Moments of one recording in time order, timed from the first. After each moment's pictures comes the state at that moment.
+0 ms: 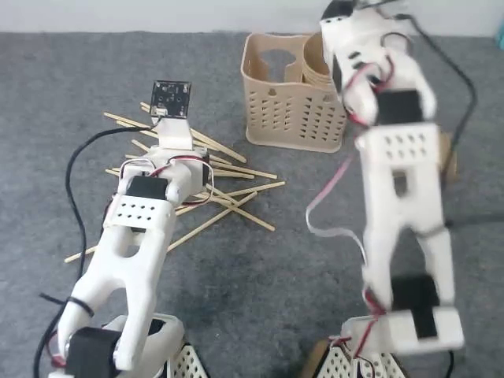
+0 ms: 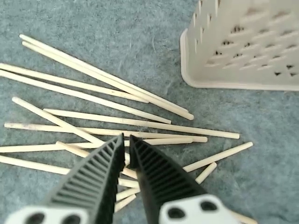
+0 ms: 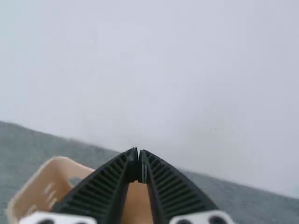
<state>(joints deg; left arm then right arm) 1.5 -22.5 45.1 39.7 7.7 -10.3 -5.6 -18.2 44.5 8.3</state>
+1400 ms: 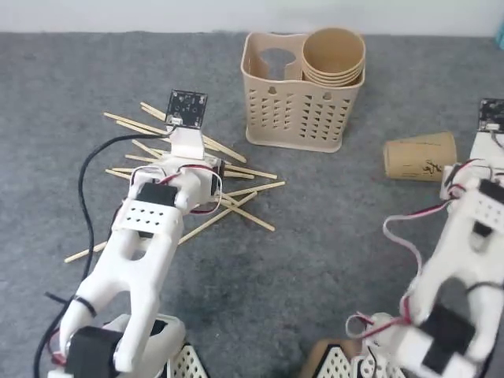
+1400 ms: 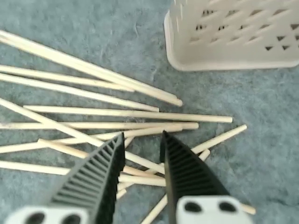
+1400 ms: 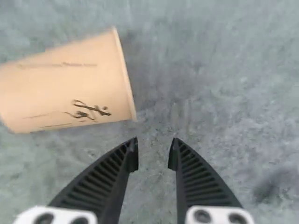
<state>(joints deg) 4.3 -22.5 49.3 36.6 6.2 29.4 -8.4 30.2 40.4 20.2</state>
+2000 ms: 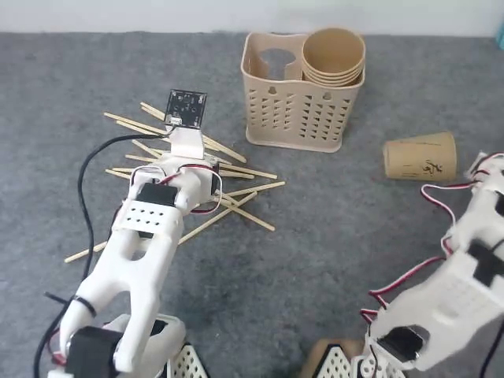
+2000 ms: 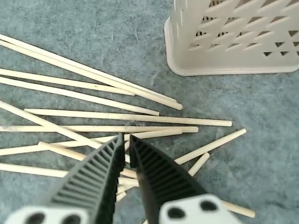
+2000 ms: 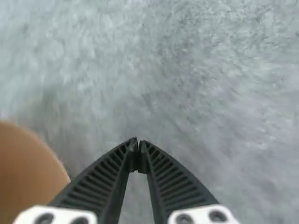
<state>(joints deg) 4.3 -22.5 49.3 36.0 6.4 34.2 23.9 9.0 23.6 -0.1</state>
